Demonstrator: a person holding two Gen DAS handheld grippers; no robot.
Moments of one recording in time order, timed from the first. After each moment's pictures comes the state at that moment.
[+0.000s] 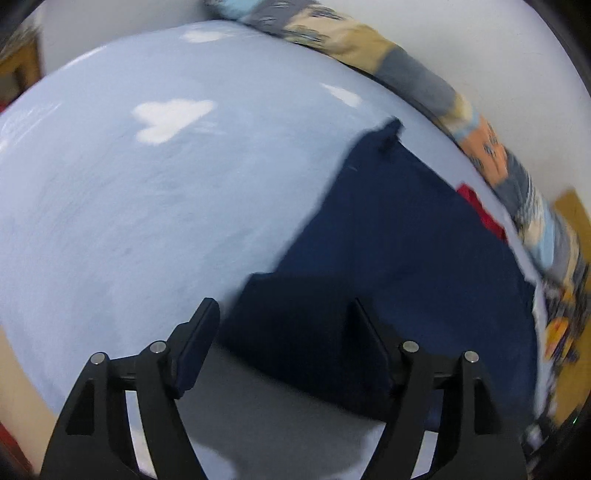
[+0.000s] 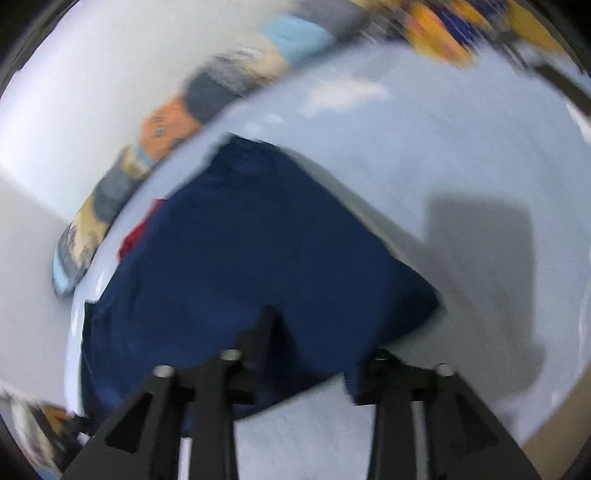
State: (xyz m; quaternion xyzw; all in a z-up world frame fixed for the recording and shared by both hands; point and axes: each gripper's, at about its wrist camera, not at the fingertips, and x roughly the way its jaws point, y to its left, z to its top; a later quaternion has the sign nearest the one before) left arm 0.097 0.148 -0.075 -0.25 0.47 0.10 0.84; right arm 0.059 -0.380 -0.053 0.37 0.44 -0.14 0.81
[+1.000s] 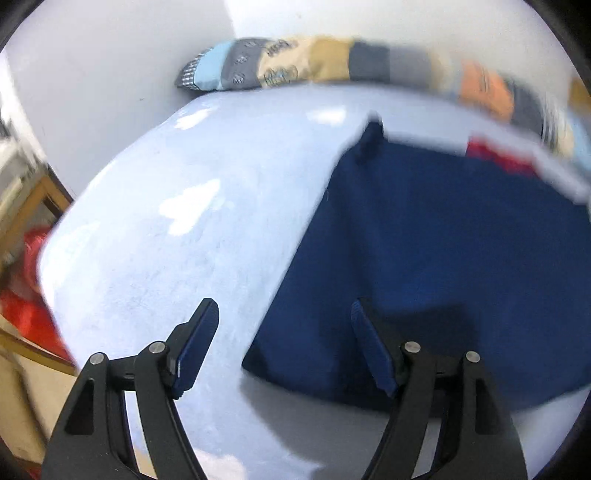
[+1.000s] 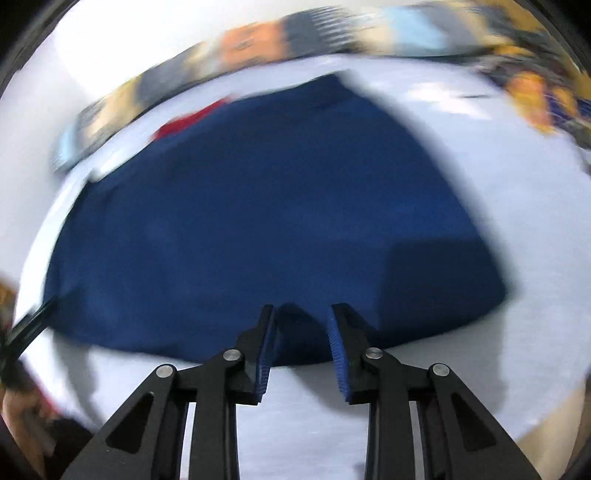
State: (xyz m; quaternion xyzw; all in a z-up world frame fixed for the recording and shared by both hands) left arm 0.120 0.079 -0.035 -0.02 0.43 0.15 0.89; right arm 0.087 -0.300 -0.021 0.11 0.49 -0.10 0.86
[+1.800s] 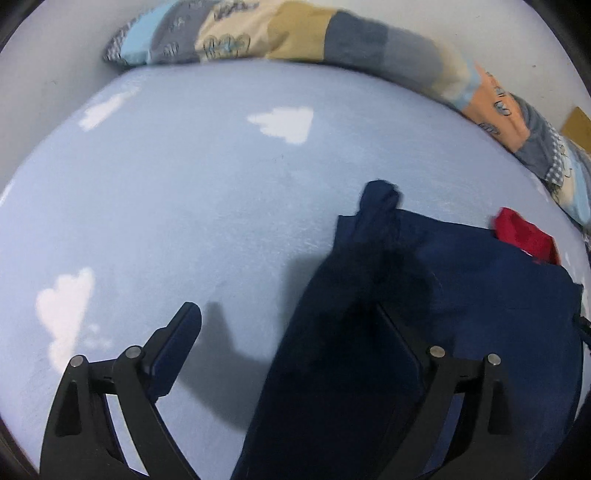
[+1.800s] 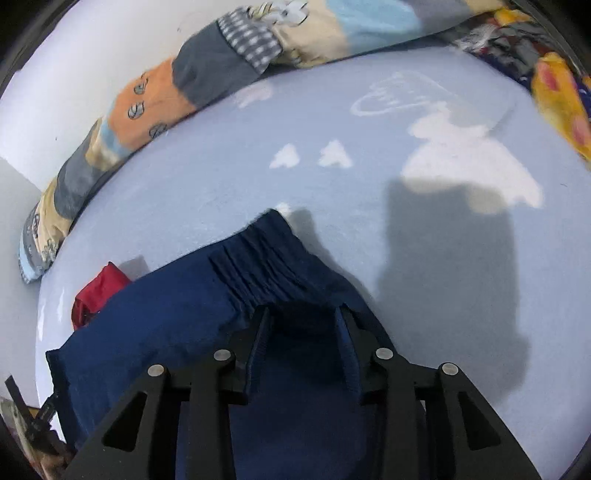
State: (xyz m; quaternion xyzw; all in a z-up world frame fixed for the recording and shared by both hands) left arm 0.271 0.109 -0.055 -0.06 0.49 0.06 0.87; right arm 0.280 -0.372 -0.056 0.21 0.51 -0.10 0.83
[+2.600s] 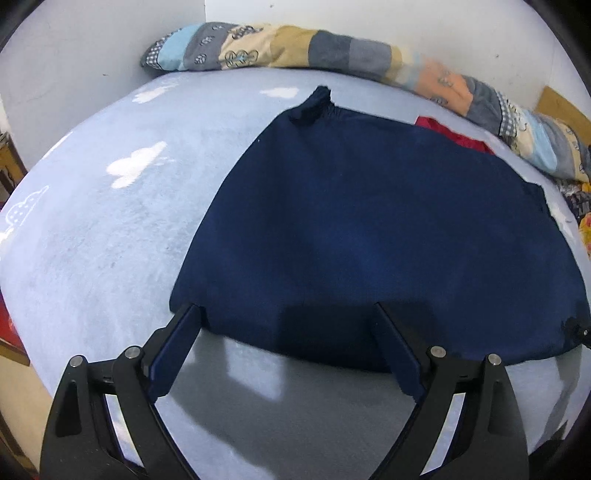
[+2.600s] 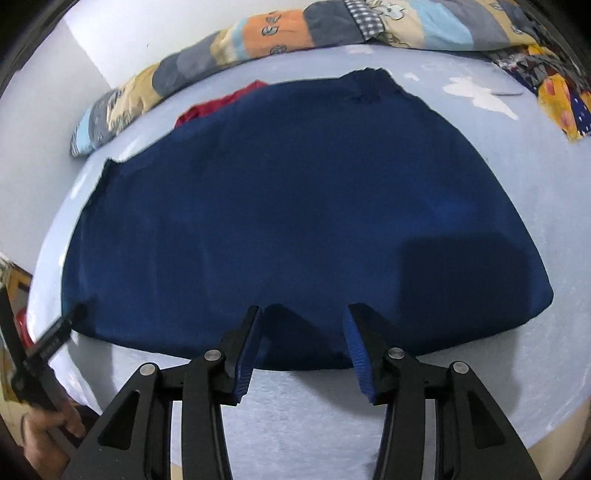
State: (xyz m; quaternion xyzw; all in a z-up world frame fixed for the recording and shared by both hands) left arm 0.069 0.073 -0.060 -0.05 0.45 0.07 0.89; right arm 0.091 -0.245 -0.041 0.13 0.52 0.01 0.84
